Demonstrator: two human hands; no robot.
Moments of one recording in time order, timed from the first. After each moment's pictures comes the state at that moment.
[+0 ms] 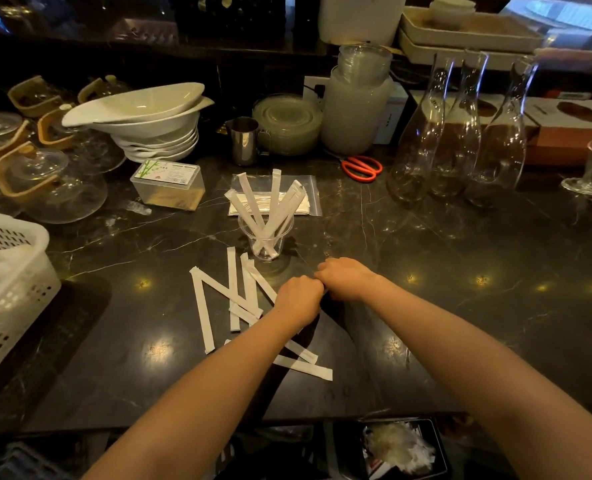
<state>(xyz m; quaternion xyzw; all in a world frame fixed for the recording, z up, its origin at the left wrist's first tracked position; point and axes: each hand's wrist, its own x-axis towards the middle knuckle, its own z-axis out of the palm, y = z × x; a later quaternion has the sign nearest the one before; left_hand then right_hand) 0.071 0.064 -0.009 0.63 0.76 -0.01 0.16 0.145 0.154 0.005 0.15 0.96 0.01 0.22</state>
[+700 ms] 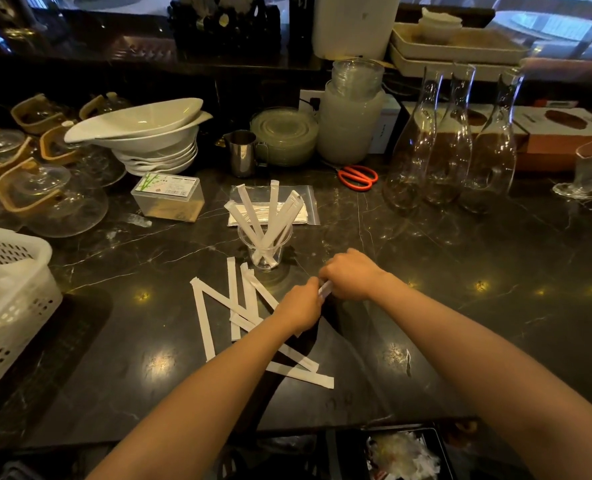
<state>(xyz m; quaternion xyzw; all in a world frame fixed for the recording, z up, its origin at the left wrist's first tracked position) 0.070 0.061 0.000 0.53 0.75 0.16 0.35 0.151 0.152 0.037 0.19 0.97 0.02 0.17</state>
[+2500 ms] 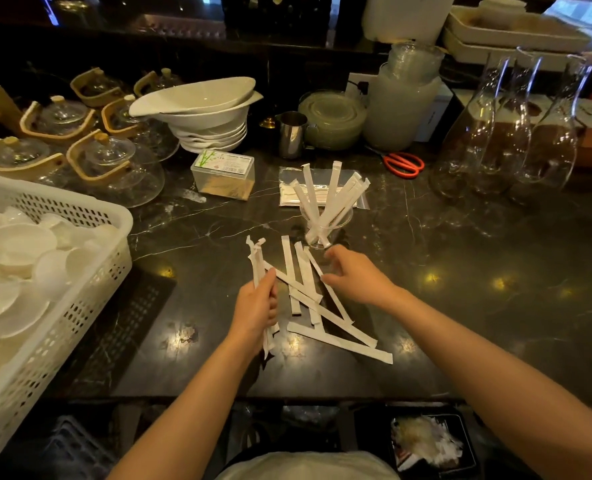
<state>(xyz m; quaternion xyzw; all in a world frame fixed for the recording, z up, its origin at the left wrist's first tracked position) -0.019 -0.068 0.004 0.12 0.64 0.61 0.45 0.096 0.064 0.032 0.37 0.87 -0.33 0.01</state>
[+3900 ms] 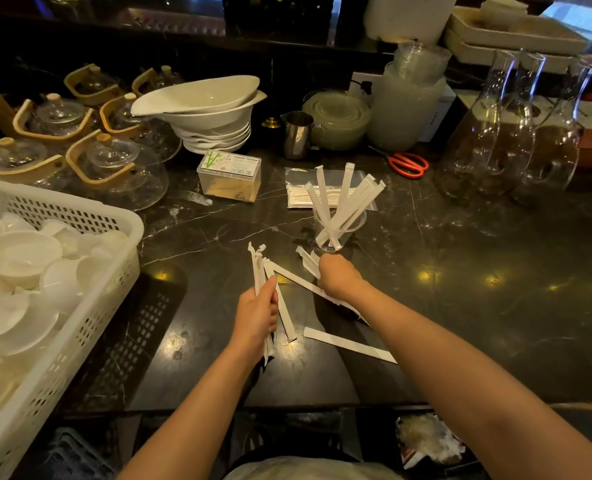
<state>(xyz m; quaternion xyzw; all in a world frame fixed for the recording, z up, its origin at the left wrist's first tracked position) -0.042 -0.077 -0.002 0.11 0.65 0.60 0.45 0.031 0.060 0.002 0.46 0.85 -0.22 0.13</state>
